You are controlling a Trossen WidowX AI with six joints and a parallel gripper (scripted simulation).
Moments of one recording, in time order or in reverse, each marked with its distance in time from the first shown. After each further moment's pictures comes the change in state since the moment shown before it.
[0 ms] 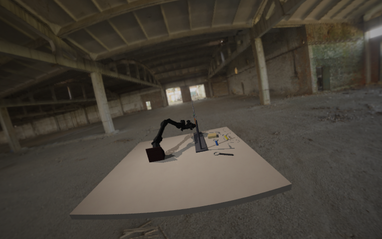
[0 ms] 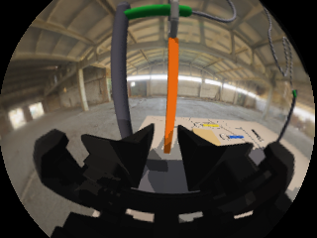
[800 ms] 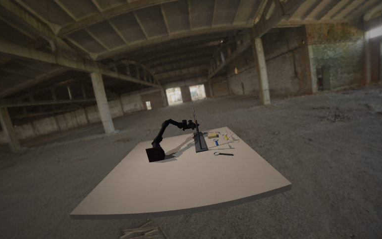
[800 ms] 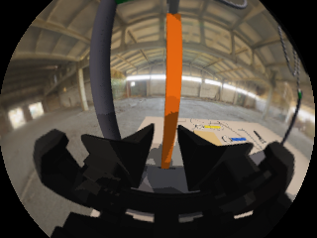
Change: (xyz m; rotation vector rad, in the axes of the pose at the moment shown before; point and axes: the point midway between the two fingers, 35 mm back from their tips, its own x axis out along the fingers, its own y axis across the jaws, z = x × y) arm 0.022 -0.002 -0.002 -0.004 0.000 0.000
